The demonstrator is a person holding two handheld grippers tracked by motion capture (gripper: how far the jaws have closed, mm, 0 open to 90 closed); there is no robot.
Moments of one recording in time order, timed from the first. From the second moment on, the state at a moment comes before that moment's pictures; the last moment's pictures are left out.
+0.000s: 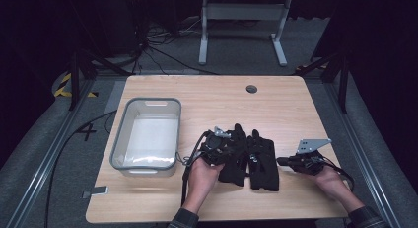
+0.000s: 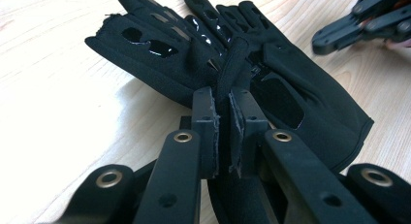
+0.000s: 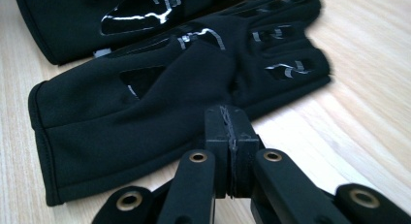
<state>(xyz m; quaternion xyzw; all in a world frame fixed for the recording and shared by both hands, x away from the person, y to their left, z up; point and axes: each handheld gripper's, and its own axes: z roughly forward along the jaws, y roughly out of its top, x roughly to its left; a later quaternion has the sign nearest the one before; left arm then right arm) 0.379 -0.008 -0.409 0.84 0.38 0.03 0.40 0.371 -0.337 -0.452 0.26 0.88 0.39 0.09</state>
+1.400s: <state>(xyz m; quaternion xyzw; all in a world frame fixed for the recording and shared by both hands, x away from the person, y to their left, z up) 0.396 -0.086 -0.403 0.83 0.33 -0.02 0.45 0.378 -0.327 -0.451 0.24 0.89 0.38 0.09</state>
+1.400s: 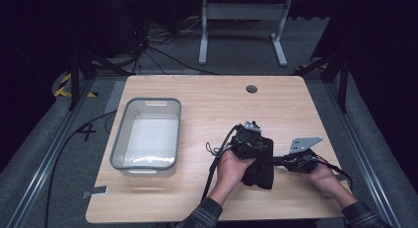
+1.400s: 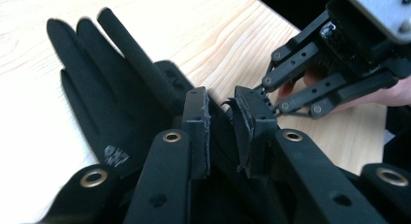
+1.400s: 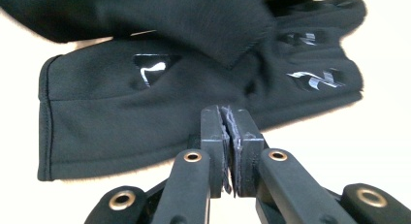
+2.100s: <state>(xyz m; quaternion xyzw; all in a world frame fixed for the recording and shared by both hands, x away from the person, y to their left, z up) 0.384 -0.097 -0.415 0.86 0.27 -0.04 0.44 0.373 -0.391 -0.450 0.34 0.85 0.37 0.14</state>
